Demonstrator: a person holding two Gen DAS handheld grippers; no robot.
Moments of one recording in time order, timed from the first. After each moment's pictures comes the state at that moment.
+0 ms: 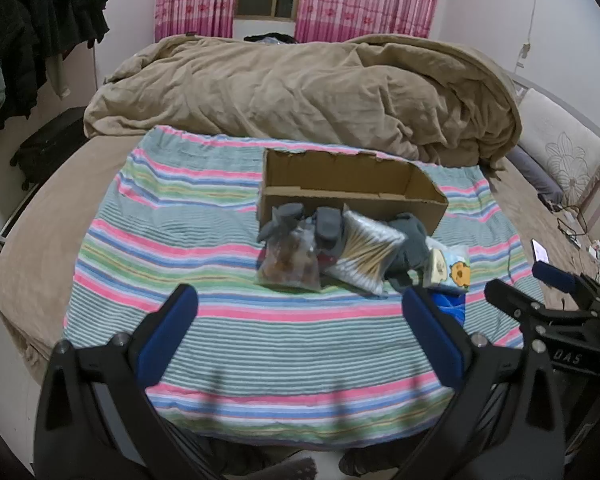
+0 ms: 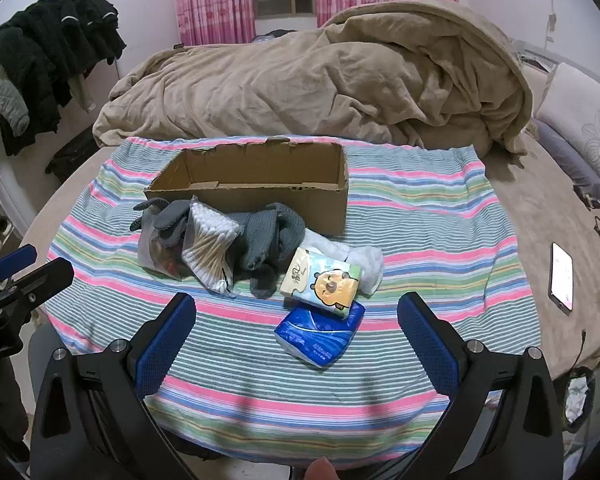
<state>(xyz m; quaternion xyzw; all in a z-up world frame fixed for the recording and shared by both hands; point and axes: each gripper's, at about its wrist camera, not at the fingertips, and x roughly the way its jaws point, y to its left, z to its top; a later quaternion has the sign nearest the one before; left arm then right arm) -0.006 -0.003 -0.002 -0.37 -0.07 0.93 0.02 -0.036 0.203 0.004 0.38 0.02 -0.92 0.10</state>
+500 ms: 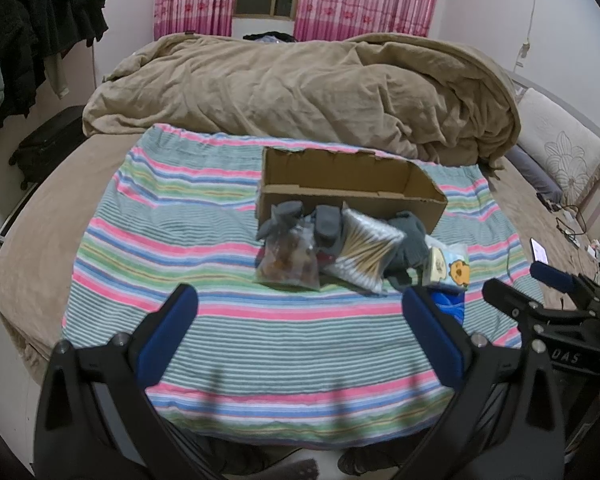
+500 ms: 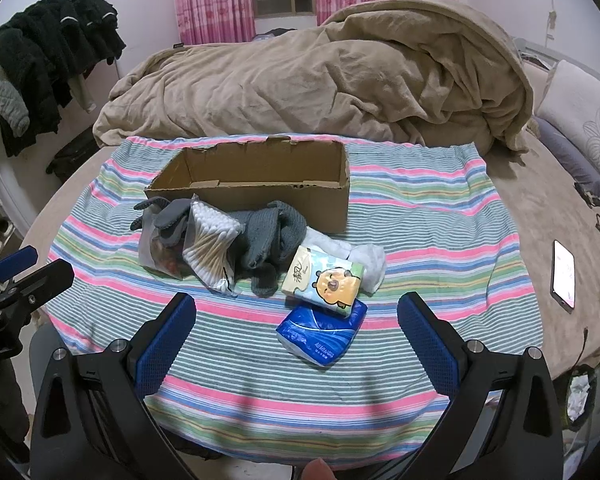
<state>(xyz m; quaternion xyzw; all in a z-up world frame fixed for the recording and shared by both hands) -0.006 -0.002 -0.002 -0.37 -0.07 0.93 0.02 -0.037 0.203 0.002 0.39 0.02 -0.92 0.10</state>
